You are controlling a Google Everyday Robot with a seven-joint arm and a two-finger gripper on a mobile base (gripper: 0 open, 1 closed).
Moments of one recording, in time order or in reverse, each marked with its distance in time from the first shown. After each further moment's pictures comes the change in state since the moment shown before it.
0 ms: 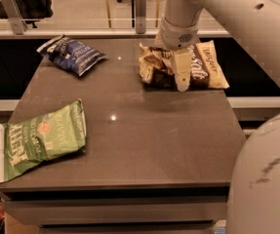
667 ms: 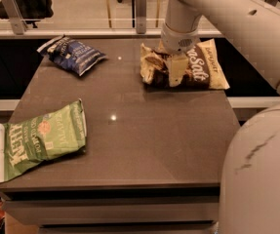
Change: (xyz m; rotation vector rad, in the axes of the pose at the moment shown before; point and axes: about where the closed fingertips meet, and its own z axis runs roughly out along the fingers) arm 0.011 -0.004 0.021 -0.024 -0.003 0.028
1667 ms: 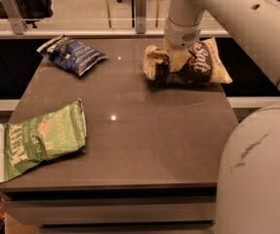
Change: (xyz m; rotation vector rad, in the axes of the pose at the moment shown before) arm 0.004 -0.004 -0.015 0.012 0.014 -0.006
